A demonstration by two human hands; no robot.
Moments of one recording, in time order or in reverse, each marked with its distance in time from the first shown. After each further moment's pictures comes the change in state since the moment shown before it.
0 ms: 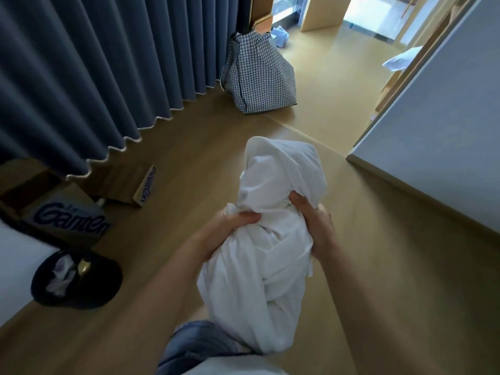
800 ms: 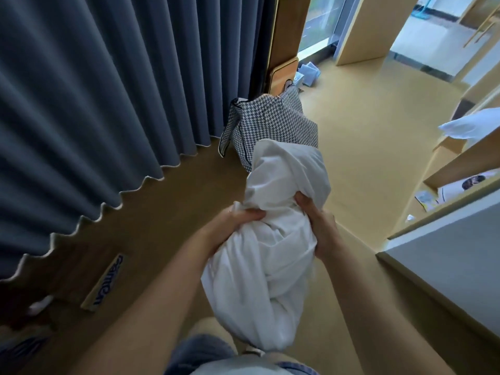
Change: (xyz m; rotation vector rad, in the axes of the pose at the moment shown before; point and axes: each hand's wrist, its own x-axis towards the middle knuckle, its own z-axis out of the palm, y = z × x) left_hand 0.549 0.353 -0.009 0.019 0.128 -0.019; right_hand 0.597 -0.302 0.056 0.035 -0.190 0.009
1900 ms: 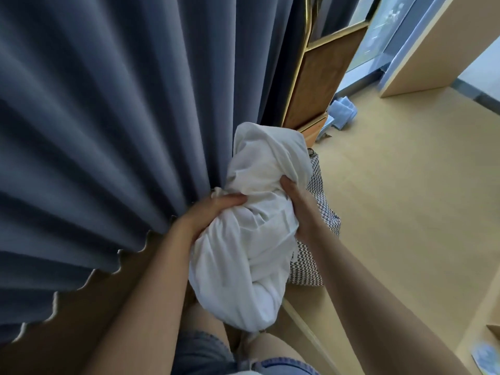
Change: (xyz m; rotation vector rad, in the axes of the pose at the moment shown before) left_hand 0.630 0.451 -0.152 -0.047 0.293 -0.042; right_hand 0.748 -0.328 0.167 -0.018 -0.290 0.041
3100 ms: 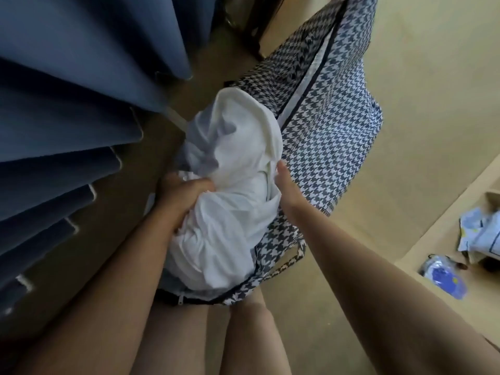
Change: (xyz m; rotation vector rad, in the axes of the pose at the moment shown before) left_hand 0.381 -0.148 -0.088 0.182 0.227 -0.486; right_hand 0.280 0.234 -0.008 -0.304 0.195 0.791
